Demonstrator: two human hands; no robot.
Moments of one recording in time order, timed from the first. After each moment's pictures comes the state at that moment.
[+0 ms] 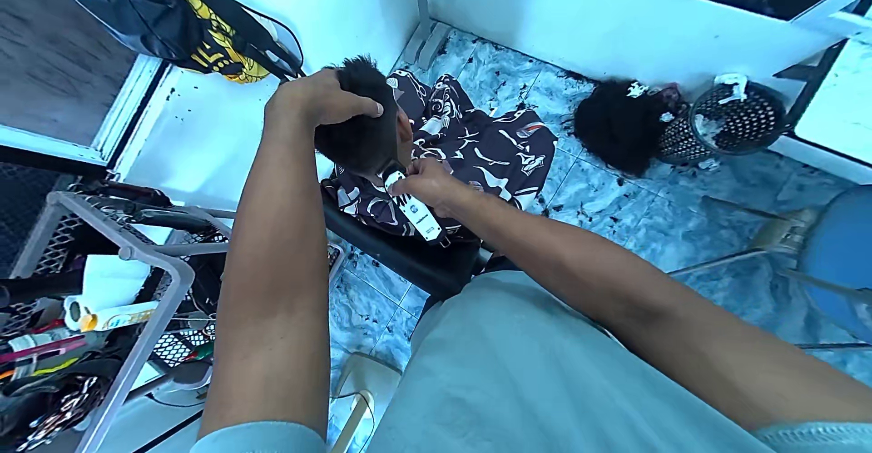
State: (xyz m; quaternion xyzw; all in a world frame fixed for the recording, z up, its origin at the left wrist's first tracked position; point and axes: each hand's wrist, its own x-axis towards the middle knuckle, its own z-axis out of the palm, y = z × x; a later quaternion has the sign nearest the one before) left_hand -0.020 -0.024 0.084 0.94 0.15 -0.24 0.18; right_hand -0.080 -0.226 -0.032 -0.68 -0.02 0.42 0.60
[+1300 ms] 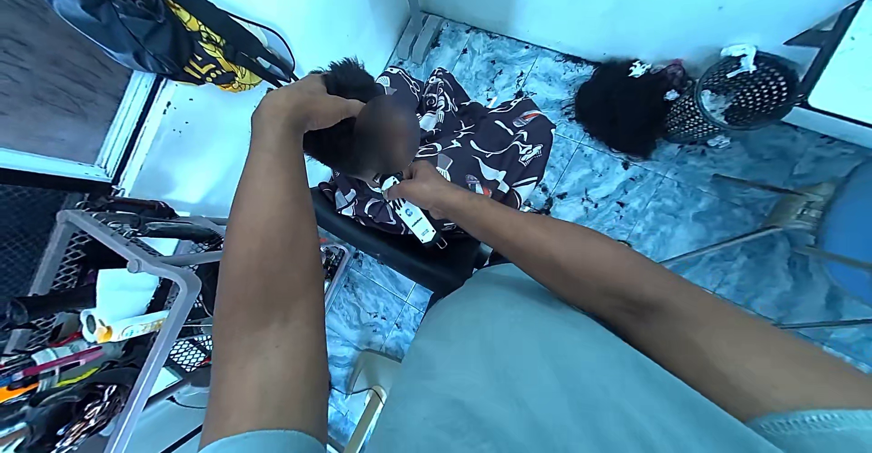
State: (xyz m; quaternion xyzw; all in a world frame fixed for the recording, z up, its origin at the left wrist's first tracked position) left_hand -0.019 -0.028 0.084 0.94 0.16 -0.25 0.17; right_hand -0.086 -0.228 -0.038 -0.71 -0.02 0.42 0.56
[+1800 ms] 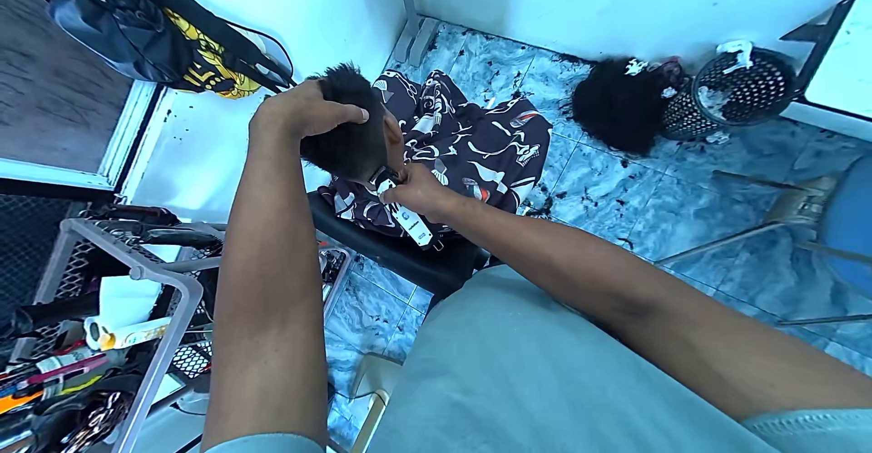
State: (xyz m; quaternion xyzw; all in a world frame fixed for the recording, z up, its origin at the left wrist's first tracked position) left_hand -0.019 -0.030 0.086 0.94 0.16 -0.24 0.17; right_hand -0.088 -0.225 -0.039 -0.70 -0.04 0.40 0.59
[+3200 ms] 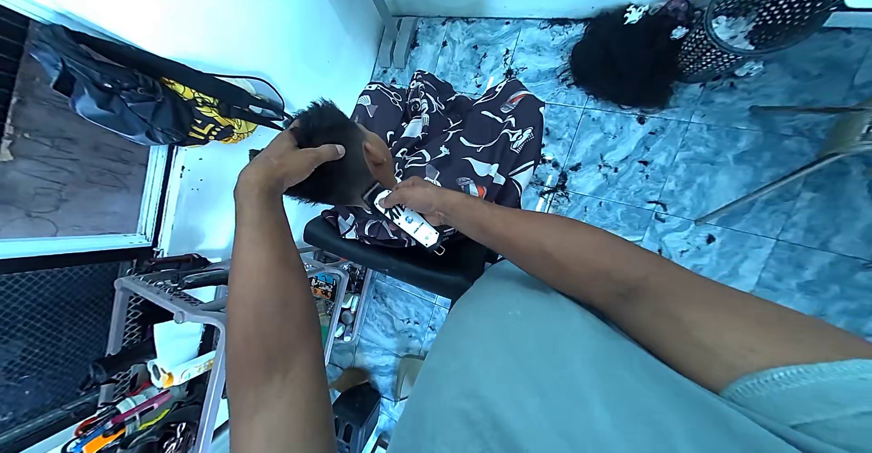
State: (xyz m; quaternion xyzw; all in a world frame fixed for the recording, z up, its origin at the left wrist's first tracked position) left_hand -0.032 -0.027 0.080 0.94 0.13 -0.23 0.22; right_hand -0.077 -0.243 -0.067 -0.45 0.05 0.53 0.72
